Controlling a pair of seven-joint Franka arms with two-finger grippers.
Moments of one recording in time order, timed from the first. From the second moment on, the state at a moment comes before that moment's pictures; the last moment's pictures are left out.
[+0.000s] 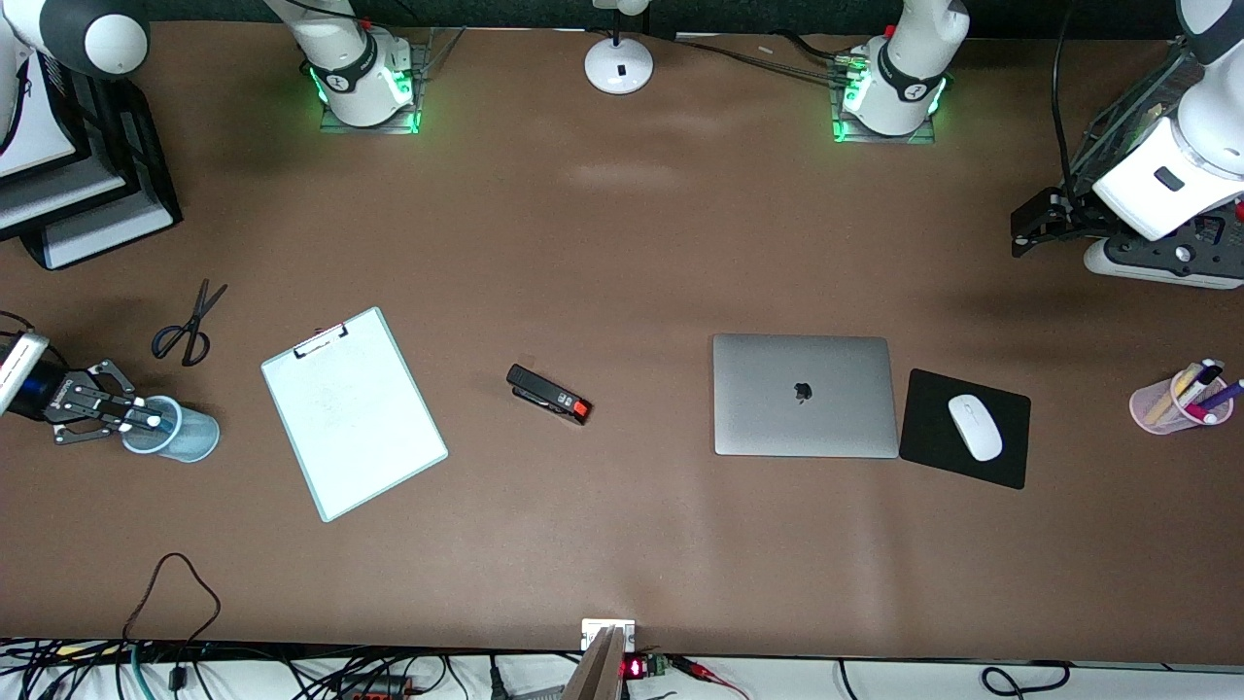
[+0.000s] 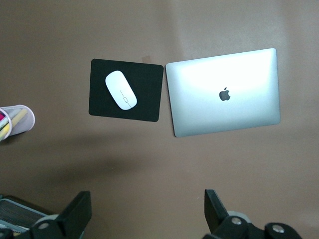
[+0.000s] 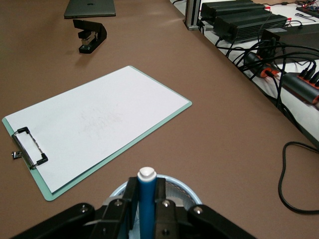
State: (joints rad) left arm -0.03 0.00 -0.05 -1.66 0.03 1.63 0.05; right arm -0.45 0.90 -0.14 -1.25 0.97 1.68 -2.26
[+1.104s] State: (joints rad) left arm -0.03 0.00 -0.05 -1.66 0.03 1.63 0.05; right arm -0.45 0.80 -0.14 -1.18 0.86 1.55 -1.98
